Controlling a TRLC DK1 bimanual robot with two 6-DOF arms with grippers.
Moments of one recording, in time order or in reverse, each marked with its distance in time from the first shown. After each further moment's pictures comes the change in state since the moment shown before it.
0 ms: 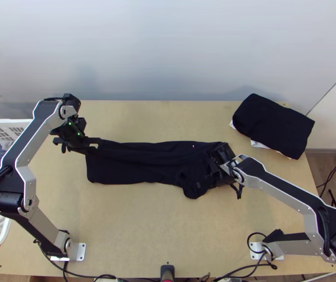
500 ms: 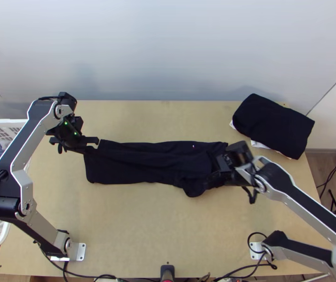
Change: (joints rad) left arm 0.011 -0.039 0.005 -0.019 0.004 0.004; right arm 0.027 -0.274 0.058 -0.111 -0.001 -0.035
